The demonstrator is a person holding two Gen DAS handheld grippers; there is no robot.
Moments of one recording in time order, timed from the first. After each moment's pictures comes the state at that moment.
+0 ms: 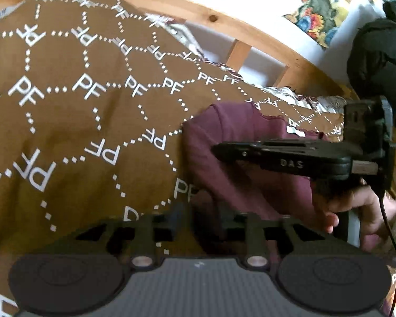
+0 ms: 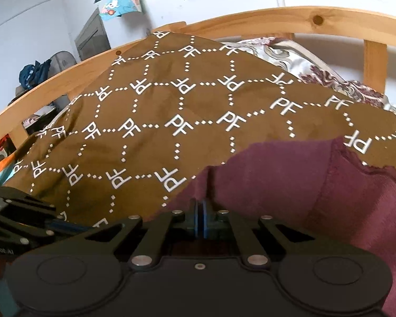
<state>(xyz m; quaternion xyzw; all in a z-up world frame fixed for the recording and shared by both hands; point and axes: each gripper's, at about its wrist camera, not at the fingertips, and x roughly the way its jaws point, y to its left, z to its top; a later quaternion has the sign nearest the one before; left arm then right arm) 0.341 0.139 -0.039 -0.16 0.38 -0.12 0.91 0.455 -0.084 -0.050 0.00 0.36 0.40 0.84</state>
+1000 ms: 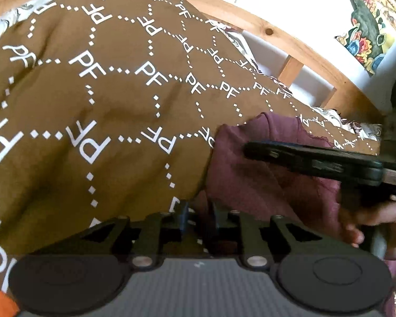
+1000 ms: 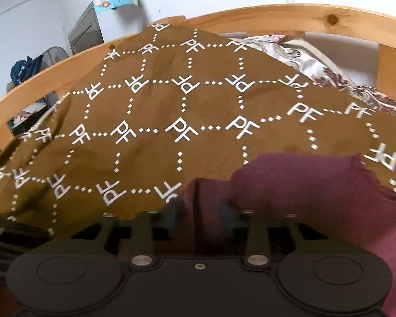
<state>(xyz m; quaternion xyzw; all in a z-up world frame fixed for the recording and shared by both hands) 0.326 0.150 -0.054 -0.19 0.37 0.00 0.91 0.464 -0.055 -0.050 -0.01 0.36 0.40 0.85</state>
